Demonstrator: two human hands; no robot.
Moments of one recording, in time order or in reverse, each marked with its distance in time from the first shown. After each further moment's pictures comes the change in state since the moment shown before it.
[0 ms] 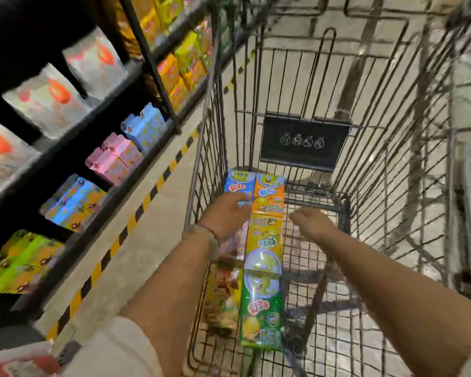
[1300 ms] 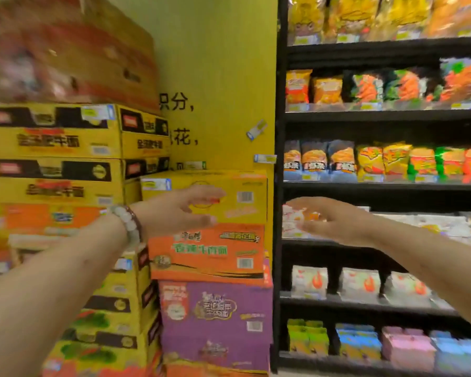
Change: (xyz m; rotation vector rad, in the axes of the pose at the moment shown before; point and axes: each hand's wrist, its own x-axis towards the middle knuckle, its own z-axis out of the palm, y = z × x) left_hand -0.898 0.042 -0.226 0.374 1.052 -0.312; right_hand -0.700 -0.329 0.141 -0.624 -0.513 -1.865
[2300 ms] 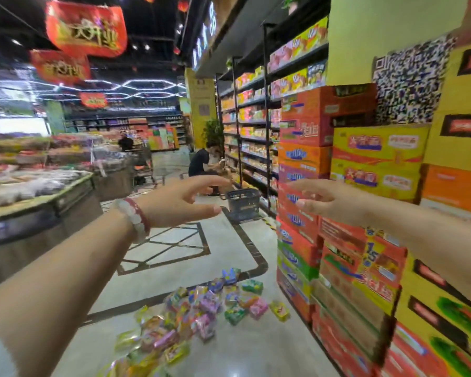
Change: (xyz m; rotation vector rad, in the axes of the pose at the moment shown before) left_hand -0.585 -0.238 -0.257 0.267 0.399 -1.029; right_hand 0.185 -0.656 0.337 0.361 -0.507 -0.951
